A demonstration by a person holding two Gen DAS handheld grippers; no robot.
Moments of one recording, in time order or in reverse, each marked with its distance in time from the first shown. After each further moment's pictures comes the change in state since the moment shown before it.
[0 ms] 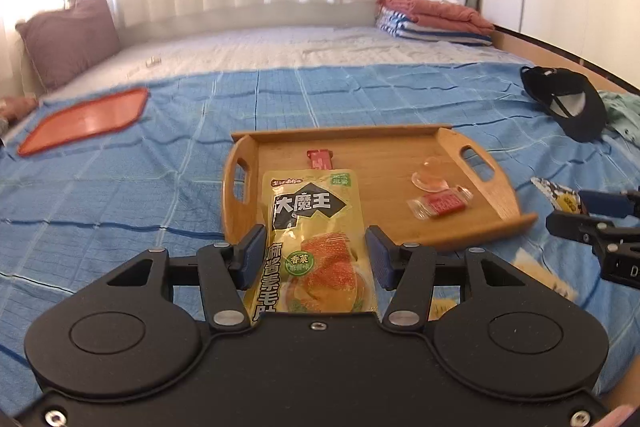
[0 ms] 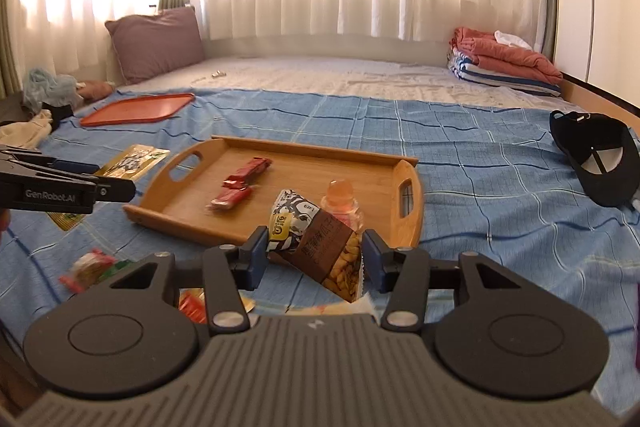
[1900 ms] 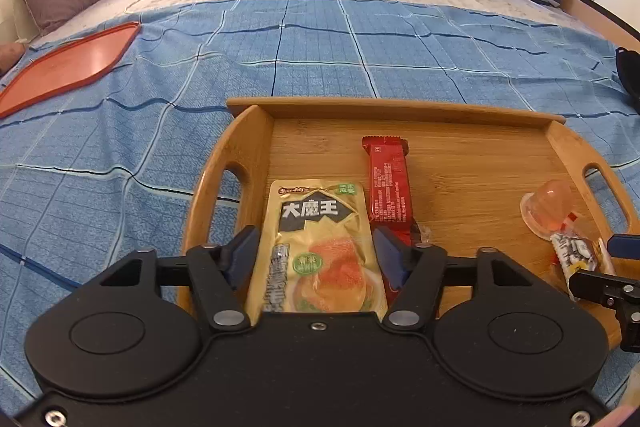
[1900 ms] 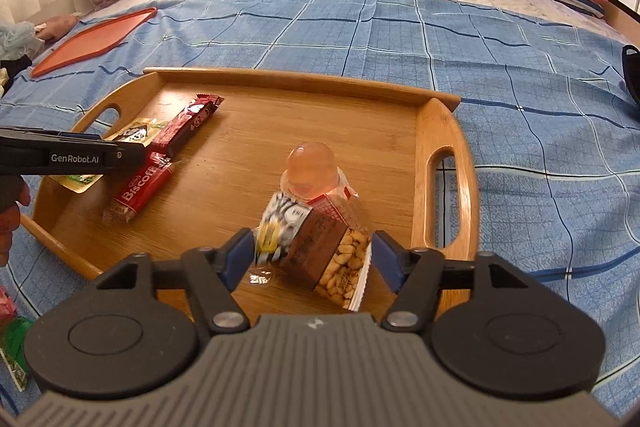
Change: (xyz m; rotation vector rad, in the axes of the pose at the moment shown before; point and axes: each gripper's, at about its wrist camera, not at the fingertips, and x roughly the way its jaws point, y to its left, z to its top) left arm 0.203 0.025 0.052 -0.067 0.195 0.096; right arm 0.187 -0.036 0.037 0.034 0.332 0.047
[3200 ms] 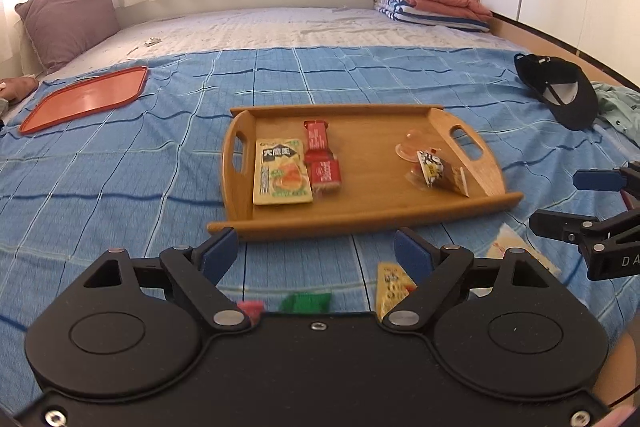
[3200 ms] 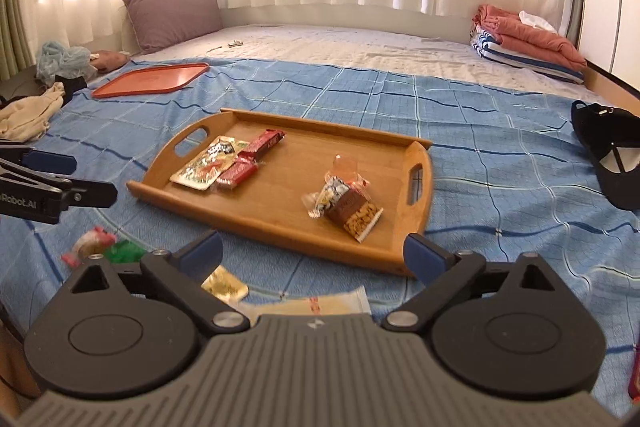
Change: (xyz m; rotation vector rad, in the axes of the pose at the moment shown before) left arm -0.221 0.000 -0.121 0.063 -0.160 -0.109; right arm -0.159 0.029 -0.091 -0.083 -0.241 0.004
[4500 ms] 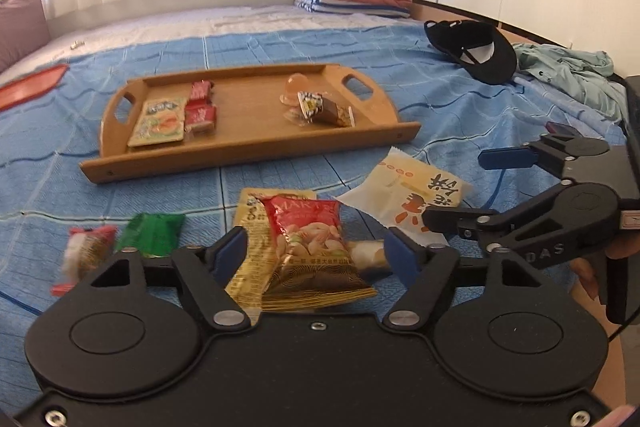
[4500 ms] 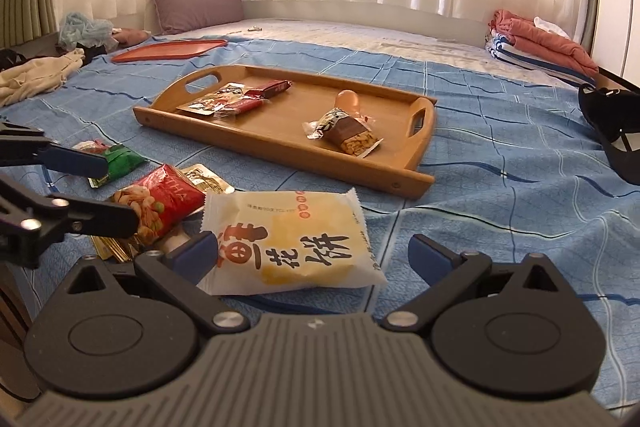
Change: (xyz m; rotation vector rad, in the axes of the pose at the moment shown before) left arm 0.015 -0.078 -0.085 0.094 -0.012 -0.197; right arm 0.004 -0.015 -0.089 -0.075 -0.029 0.042
